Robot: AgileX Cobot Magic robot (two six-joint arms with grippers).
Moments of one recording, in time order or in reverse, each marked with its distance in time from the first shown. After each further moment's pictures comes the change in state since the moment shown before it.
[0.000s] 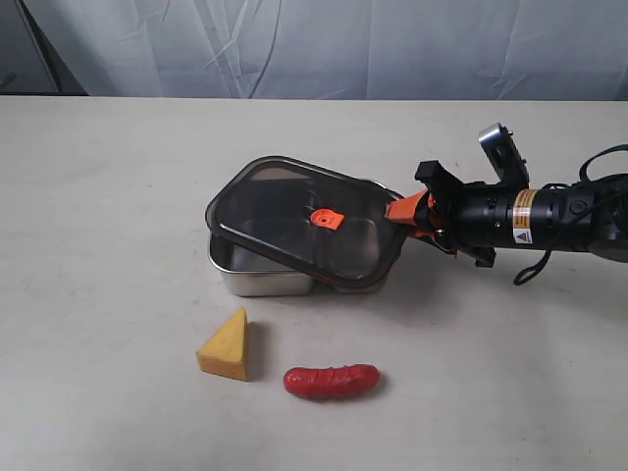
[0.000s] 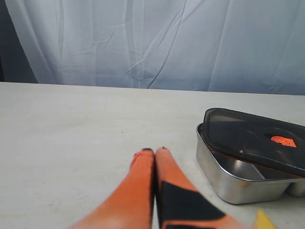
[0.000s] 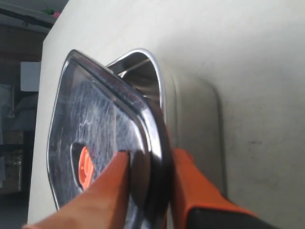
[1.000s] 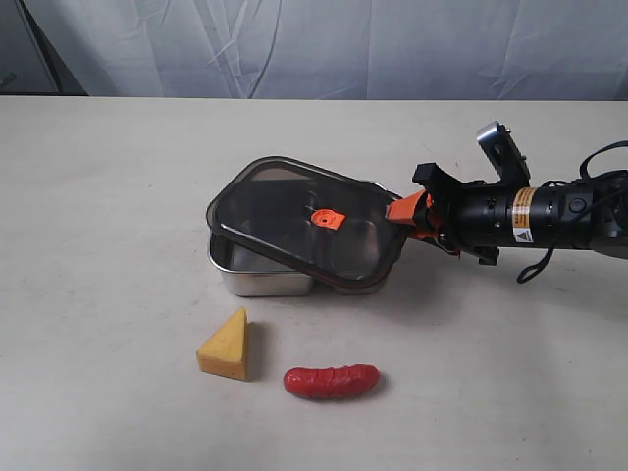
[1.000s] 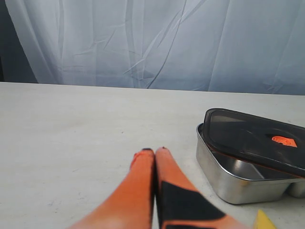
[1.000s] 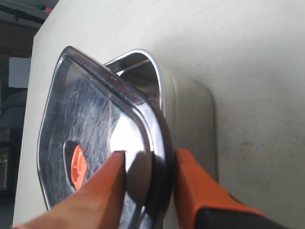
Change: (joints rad) left arm 0.000 0.000 0.000 0.000 0.000 0.000; right arm 0.000 -0.013 -0.002 -0.008 0.042 -0.009
